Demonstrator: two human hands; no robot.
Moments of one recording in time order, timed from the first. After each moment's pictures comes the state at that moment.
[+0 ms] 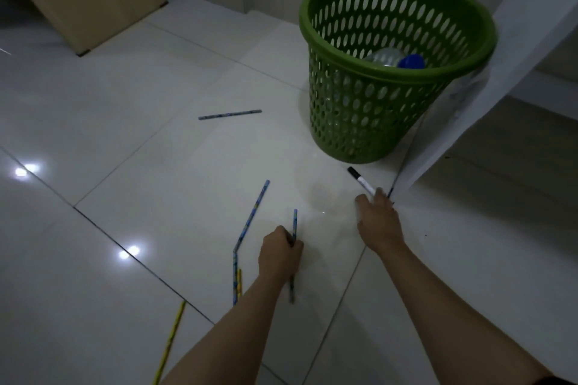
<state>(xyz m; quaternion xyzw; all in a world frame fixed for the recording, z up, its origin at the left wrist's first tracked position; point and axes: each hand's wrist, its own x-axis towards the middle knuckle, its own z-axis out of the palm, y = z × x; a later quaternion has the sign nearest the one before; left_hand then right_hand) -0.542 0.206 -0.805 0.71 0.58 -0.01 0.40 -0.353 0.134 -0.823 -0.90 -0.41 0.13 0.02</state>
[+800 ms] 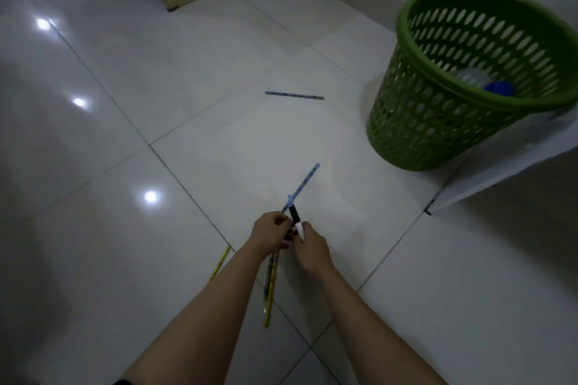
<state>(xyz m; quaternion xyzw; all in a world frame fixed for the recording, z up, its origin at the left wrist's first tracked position) -0.645 0.226 -0.778 0.52 0.60 0.08 0.61 -0.554 0.158 -0.783 -0.78 -0.38 0.46 0.21</state>
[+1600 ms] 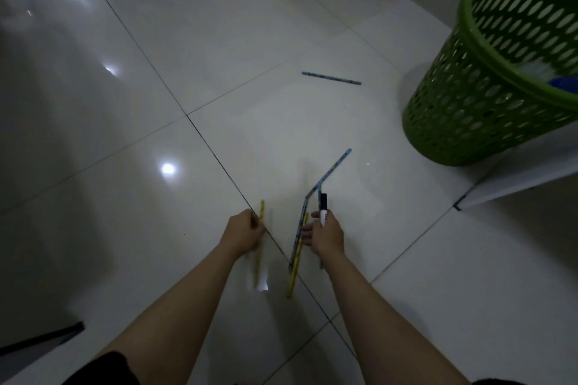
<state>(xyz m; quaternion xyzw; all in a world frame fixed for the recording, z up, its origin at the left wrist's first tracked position) -0.757 0.212 -0.789 0.63 0.66 -0.02 0.42 -0.597 0.160 -0.789 -0.78 -0.14 0.50 0.35</state>
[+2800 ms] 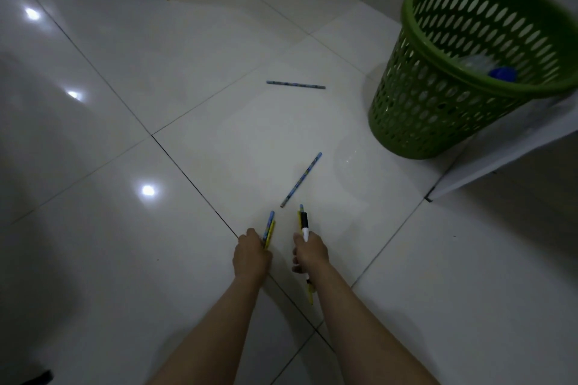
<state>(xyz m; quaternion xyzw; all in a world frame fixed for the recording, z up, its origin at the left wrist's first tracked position) -0.691 0.177 -0.811 0.63 0.69 -0.04 0.35 -0.579 0.146 -0.818 -0.80 -0.13 0.52 0.25</state>
